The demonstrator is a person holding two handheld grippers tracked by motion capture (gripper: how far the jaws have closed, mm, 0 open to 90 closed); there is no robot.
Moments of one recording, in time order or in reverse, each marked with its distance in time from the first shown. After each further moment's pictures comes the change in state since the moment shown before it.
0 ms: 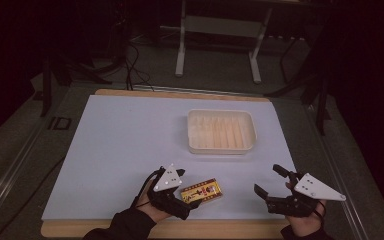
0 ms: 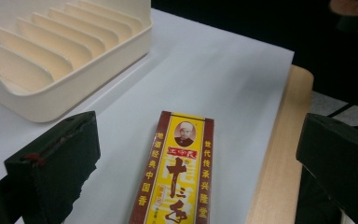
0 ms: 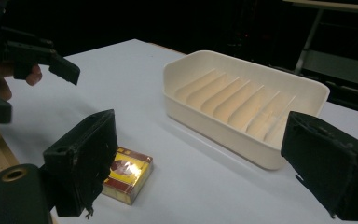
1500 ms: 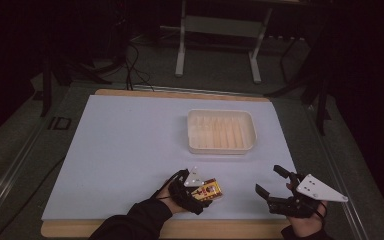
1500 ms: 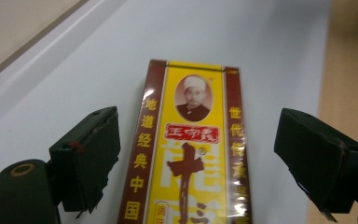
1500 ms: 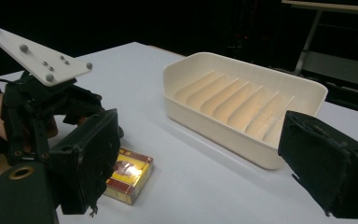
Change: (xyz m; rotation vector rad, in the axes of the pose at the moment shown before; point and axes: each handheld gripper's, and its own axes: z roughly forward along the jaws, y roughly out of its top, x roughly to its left) left arm 0.012 -0.016 0.075 0.244 -0.039 0.066; right arm -0.001 -0.002 -0.003 -0.011 0.004 0.014
